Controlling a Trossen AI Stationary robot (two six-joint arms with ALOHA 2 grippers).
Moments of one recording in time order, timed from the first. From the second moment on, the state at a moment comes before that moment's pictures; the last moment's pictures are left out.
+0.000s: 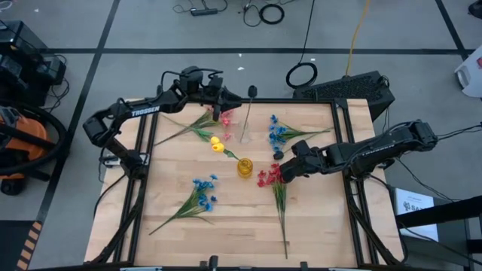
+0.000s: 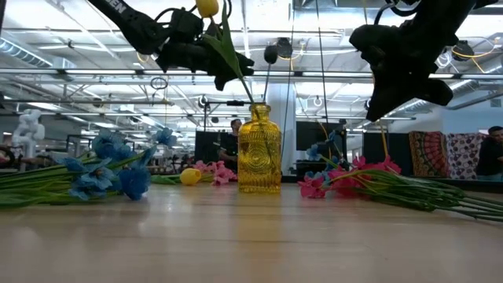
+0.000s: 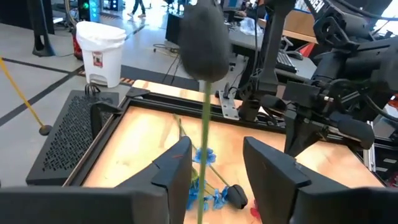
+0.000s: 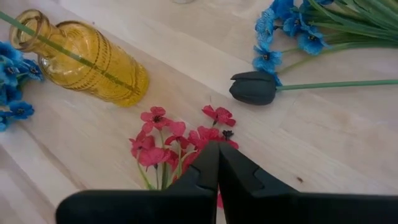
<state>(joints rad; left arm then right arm) 0.68 1.57 1.07 0.29 0.74 -0.05 0.19 1.22 0.81 -0.66 0.39 1.19</state>
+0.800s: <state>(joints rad) 0.83 1.32 1.08 -0.38 0.56 0.04 -0.17 1.18 0.92 -0.61 0.15 0.75</state>
